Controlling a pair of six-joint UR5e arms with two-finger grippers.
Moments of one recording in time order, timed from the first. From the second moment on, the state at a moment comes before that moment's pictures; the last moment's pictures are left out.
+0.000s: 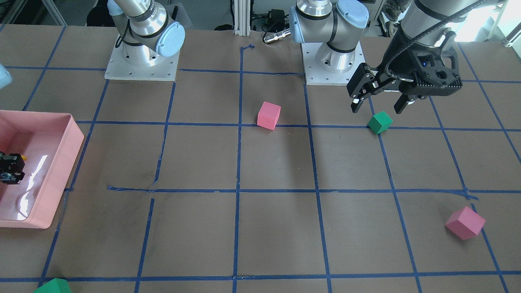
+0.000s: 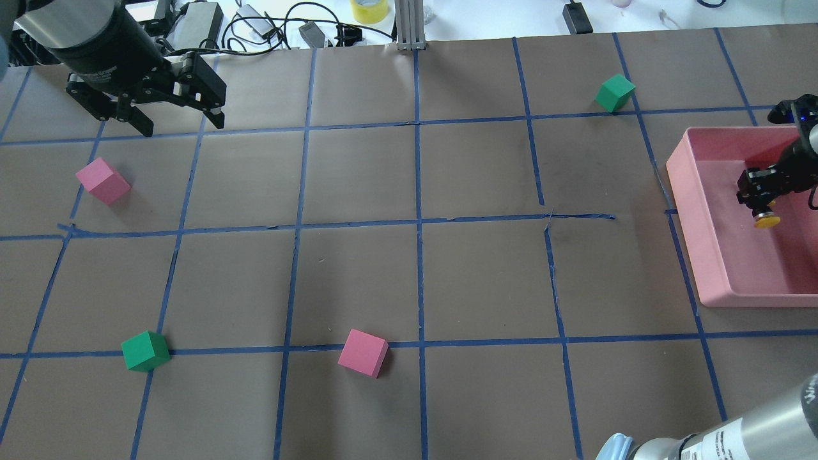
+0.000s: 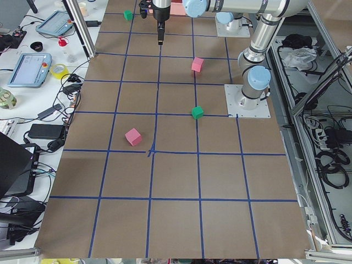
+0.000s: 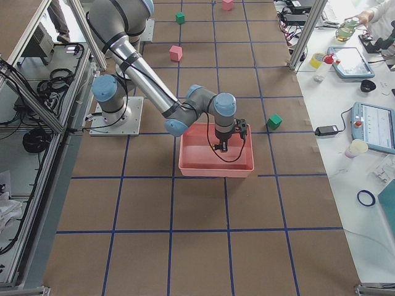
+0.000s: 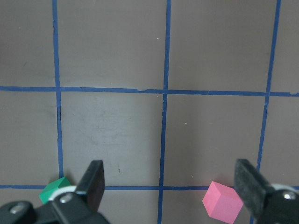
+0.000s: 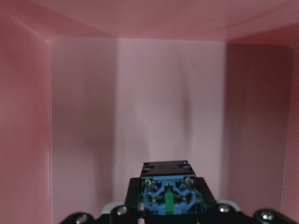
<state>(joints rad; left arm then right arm) -1.48 -1.57 -1.52 -1.55 1.52 0.04 0.92 -1.21 1.87 -2.30 -1.53 -0.65</state>
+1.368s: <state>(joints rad) -1.48 -1.57 -1.52 -1.55 1.52 0.04 0.93 -1.27 1.88 -2.26 -1.54 -0.65</state>
